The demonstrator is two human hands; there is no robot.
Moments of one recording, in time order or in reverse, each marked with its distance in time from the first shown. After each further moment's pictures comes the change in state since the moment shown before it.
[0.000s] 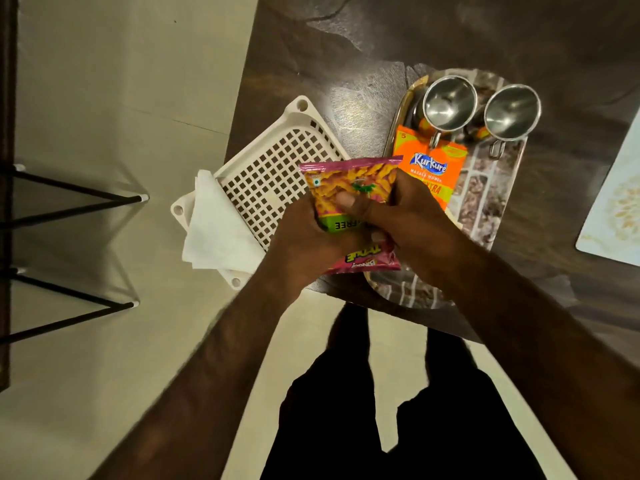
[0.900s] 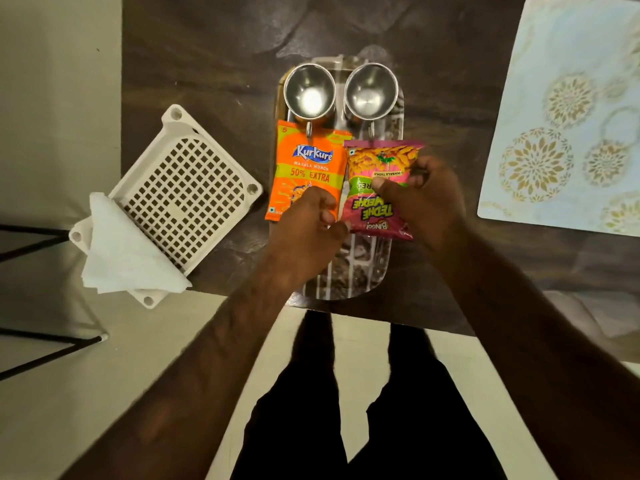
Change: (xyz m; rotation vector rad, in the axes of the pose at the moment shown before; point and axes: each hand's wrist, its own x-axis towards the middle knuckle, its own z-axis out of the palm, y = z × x) left_hand 0.031 0.005 0.147 0.259 -0.025 -0.038; right_hand -0.011 0.027 -0.172 -0.191 0.551 -0.028
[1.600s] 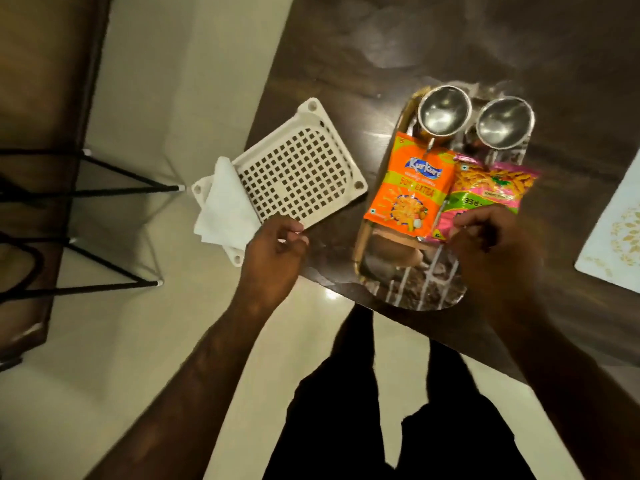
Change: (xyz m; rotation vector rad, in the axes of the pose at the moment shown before) left_hand -0.080 -0.079 -0.108 -0.129 0.477 -0.167; right_hand -0.071 -0.002 0.028 -0.347 0.007 -0.319
